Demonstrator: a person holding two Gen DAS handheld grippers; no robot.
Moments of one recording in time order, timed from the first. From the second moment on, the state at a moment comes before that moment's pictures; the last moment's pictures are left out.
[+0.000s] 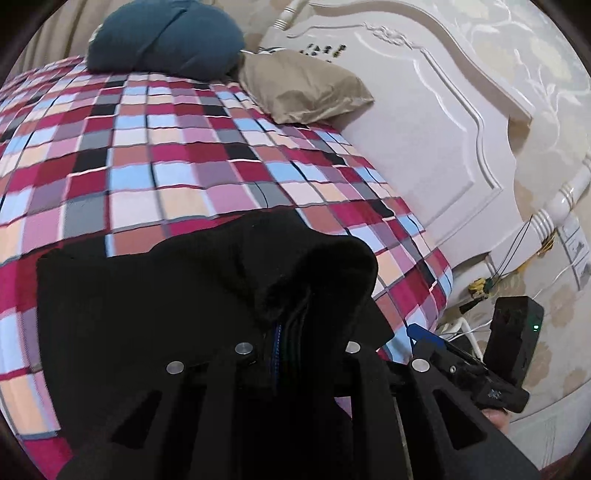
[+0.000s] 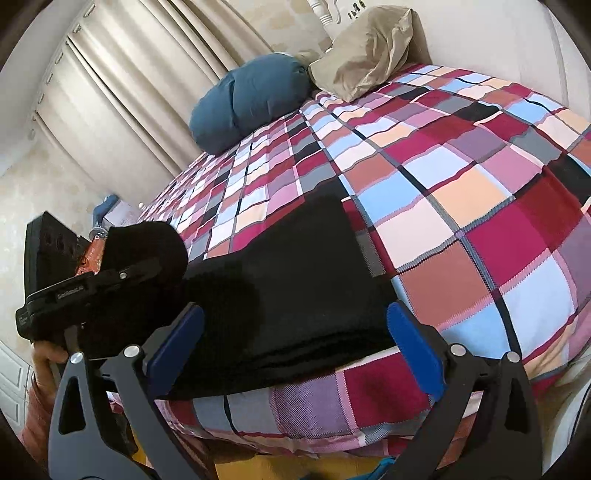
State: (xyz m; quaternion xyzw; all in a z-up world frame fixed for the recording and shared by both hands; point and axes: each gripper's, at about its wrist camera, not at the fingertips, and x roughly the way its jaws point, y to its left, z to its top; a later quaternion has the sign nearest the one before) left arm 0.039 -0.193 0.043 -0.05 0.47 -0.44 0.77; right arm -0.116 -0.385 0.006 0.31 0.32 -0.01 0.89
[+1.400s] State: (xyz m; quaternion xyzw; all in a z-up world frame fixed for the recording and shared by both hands) left arm 0.005 -0.165 0.031 -0.03 0.41 -0.33 0.85; right arm -0.106 -0.425 0.001 0.42 0.30 0.13 0.84
